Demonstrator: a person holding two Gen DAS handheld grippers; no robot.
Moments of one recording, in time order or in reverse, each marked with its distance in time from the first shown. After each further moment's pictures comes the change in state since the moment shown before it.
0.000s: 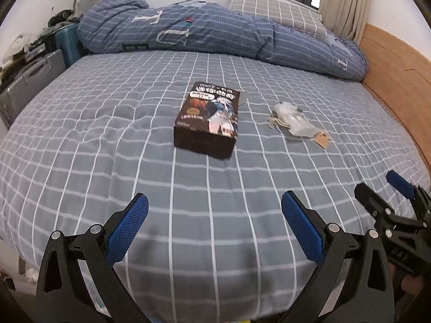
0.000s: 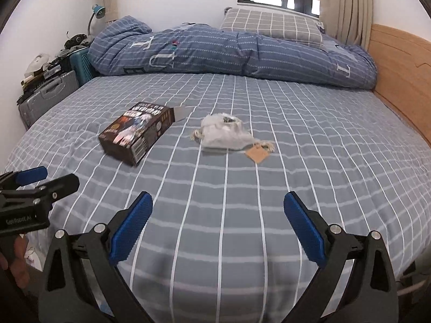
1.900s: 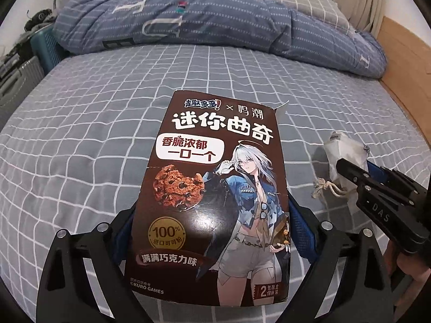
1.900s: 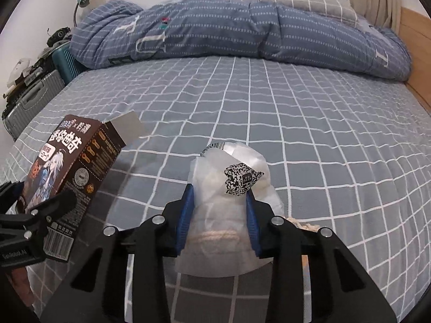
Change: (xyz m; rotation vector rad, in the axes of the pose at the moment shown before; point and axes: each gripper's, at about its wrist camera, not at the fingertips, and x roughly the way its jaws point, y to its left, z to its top) left arm 0.137 -0.004 0.111 0.024 0.071 0.013; right arm 0.180 -0.008 0.100 0.022 0.115 0.075
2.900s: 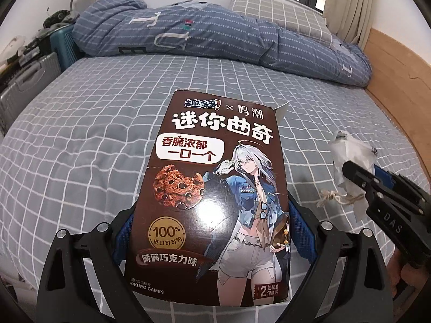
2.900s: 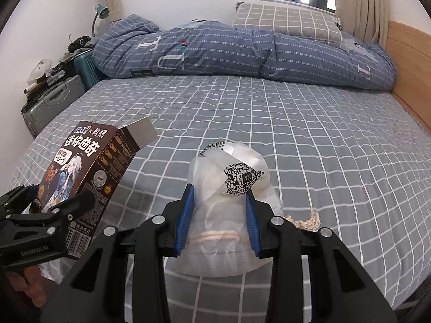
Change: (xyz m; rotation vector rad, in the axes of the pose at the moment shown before) left arm -0.111 0.003 -0.072 -0.034 -0.068 -0.028; right arm -0.139 0.034 -0.061 -0.017 -0.084 0.002
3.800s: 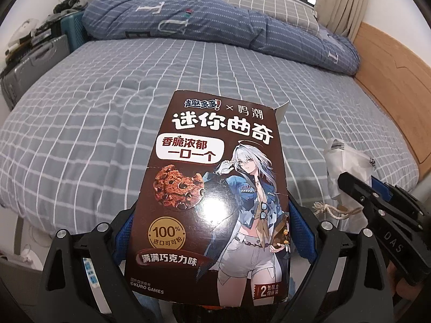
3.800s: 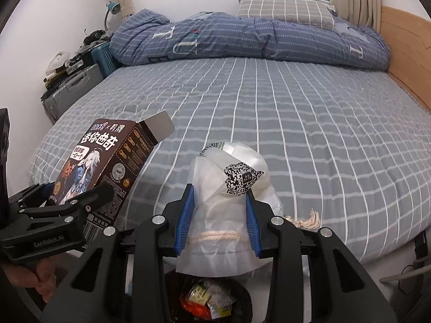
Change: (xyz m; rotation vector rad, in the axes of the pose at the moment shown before) left arm -0.082 -0.015 -0.111 -0.018 0.052 -0.025; right arm -0.104 0.022 -0.110 0.031 0.059 0.053
